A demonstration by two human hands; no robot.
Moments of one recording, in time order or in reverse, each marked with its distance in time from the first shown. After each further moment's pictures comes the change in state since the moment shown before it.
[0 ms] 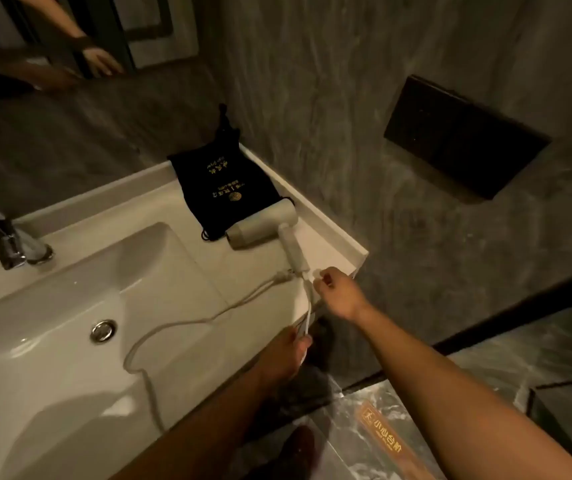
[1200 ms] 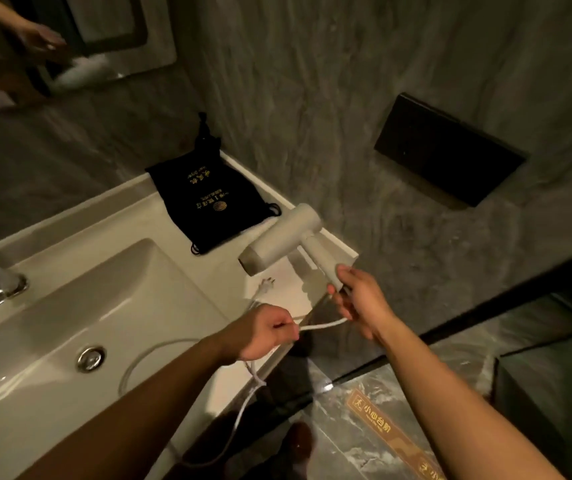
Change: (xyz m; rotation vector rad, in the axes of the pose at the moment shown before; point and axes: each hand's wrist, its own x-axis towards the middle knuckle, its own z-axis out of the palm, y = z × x) left_hand -0.020 0.081 -0.108 0.430 -0.348 0.345; right_hand -0.049 -0.033 -0.034 0.992 0.068 0.217
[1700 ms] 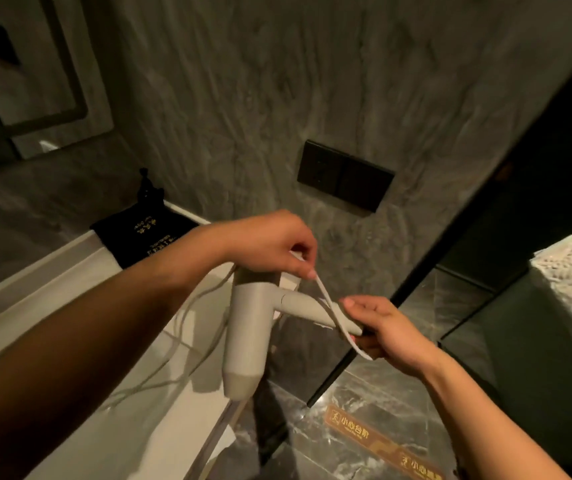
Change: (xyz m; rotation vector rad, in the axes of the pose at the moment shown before) left_hand -0.026 0.211 -0.093 0.697 -0.176 0.645; right_hand -0.187 -0.045 -0.029 -0.211 -0.119 -0.222
